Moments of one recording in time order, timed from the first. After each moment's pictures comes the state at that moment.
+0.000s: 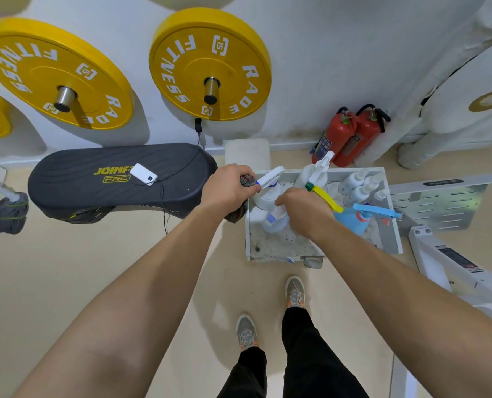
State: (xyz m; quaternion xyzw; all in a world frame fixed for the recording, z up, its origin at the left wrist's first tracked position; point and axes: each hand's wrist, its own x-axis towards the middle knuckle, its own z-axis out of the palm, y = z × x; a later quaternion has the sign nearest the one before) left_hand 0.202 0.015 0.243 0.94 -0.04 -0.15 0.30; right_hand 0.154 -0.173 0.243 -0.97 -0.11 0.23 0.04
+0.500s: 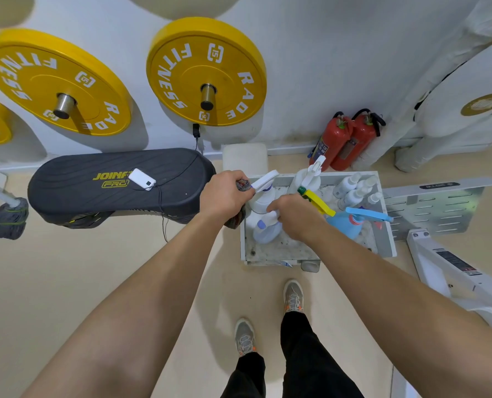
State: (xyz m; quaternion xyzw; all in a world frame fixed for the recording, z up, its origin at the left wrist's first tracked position) left_hand 0.196 0.002 0.244 0.95 0.02 -0.13 0.28; right_hand 0.153 -0.178 0.238 -0.96 -0.11 0.24 0.12
